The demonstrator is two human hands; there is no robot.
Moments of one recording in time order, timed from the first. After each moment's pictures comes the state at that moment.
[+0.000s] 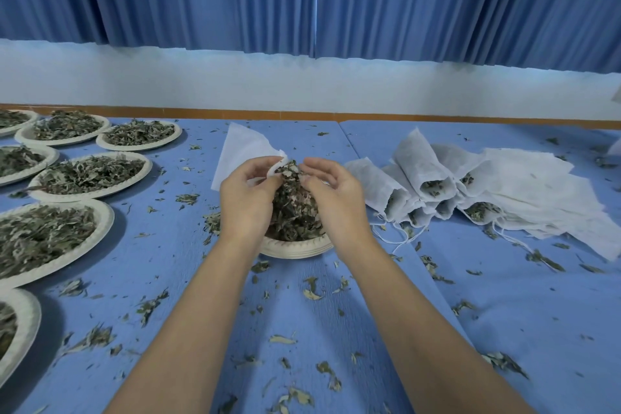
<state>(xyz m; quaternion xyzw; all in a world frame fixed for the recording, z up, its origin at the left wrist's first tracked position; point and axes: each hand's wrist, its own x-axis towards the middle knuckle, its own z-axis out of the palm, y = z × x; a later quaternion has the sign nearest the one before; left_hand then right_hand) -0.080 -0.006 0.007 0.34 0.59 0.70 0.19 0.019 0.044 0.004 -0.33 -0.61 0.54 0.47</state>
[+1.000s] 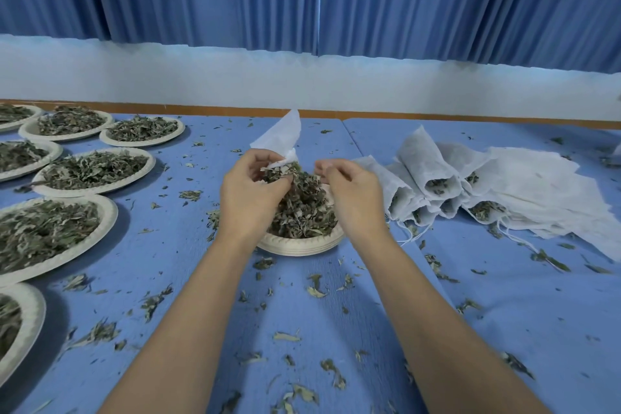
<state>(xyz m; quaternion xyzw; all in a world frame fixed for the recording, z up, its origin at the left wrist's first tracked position) -0.089 -0.006 0.001 0.40 0.60 0.68 0.13 0.027 0.056 0.007 -0.38 -0.66 0.45 0.47</state>
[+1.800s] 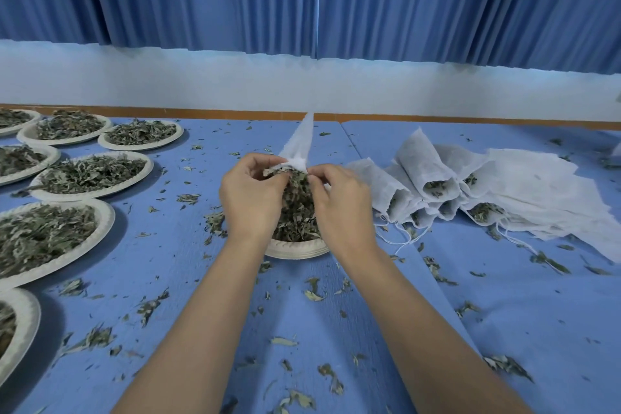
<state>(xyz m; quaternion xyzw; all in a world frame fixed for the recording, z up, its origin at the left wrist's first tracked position) -0.075 0.001 0.009 0.31 0.63 0.70 0.12 0.021 0.050 -0.003 -0.36 -0.79 0.16 0.48</state>
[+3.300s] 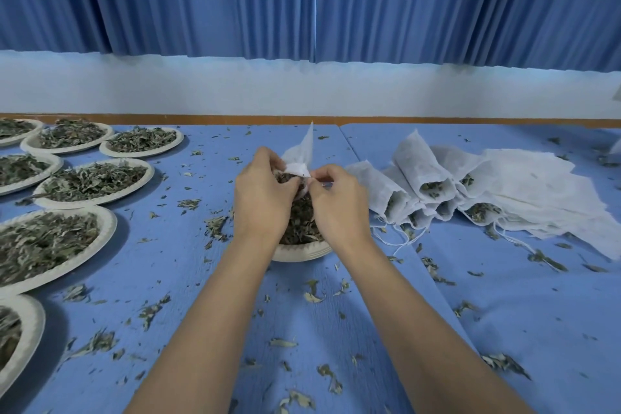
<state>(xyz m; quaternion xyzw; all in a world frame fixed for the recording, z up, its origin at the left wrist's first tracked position) -0.072 0.006 0.014 0.43 0.72 0.54 0.02 0.018 0.048 0.007 -0.42 -0.71 0.34 0.46</state>
